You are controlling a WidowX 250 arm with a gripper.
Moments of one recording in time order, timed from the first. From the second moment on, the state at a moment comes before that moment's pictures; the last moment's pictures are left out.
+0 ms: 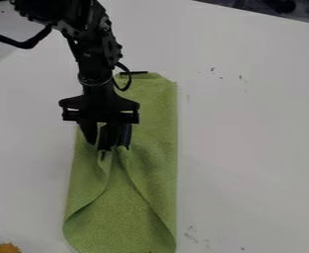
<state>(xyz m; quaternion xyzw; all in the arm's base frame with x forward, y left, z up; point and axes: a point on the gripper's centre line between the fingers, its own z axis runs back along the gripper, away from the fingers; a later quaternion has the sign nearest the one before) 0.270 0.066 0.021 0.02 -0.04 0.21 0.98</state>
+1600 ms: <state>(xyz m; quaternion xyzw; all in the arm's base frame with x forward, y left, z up) 0.270 0.066 0.010 0.01 -0.03 0.21 0.98</state>
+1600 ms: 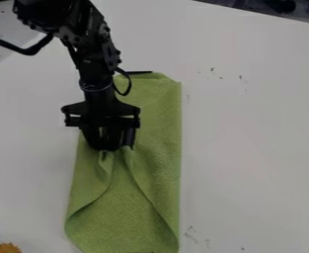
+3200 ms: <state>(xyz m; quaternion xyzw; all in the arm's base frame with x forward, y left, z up) 0.210 0.196 0.003 -0.04 -0.07 0.32 0.95</state>
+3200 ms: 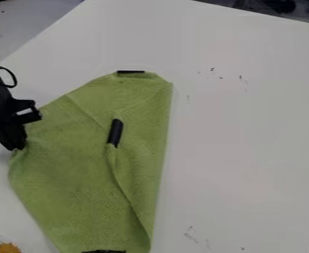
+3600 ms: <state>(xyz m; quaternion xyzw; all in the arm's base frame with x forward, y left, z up) 0.218 0.210 0.002 -0.02 -0.08 0.30 0.95</state>
